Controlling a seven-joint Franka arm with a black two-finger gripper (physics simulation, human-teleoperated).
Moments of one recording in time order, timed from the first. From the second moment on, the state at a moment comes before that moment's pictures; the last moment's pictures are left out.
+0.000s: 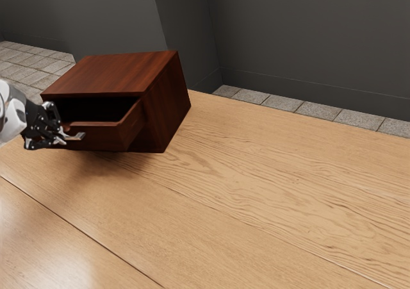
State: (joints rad) arm 0.75 -0.05 -0.06 -1.96 -0.36 2.35 2.24
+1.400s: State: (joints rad) arm 0.54 -0.25 0.19 -2.12 -0.33 2.33 2.24
